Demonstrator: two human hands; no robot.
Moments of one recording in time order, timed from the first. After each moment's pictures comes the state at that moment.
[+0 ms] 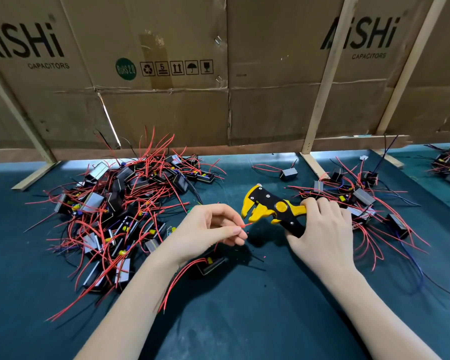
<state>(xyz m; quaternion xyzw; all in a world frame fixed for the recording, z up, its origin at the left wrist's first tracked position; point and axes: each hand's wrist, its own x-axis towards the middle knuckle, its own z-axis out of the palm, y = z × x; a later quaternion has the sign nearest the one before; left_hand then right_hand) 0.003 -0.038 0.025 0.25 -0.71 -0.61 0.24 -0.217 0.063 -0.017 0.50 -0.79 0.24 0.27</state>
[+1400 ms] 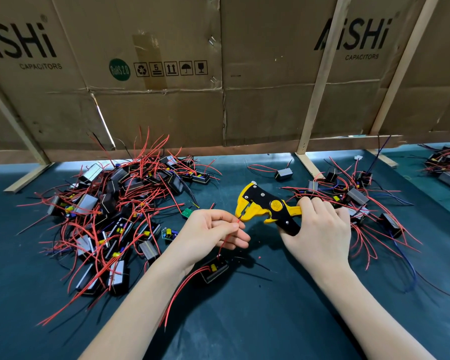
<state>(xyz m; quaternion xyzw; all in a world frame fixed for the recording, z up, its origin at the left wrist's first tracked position) -0.010 -0.022 0.028 0.32 -0.66 -0.63 0.25 -0.213 0.061 -0.015 0.49 -0.77 0.25 0.32</state>
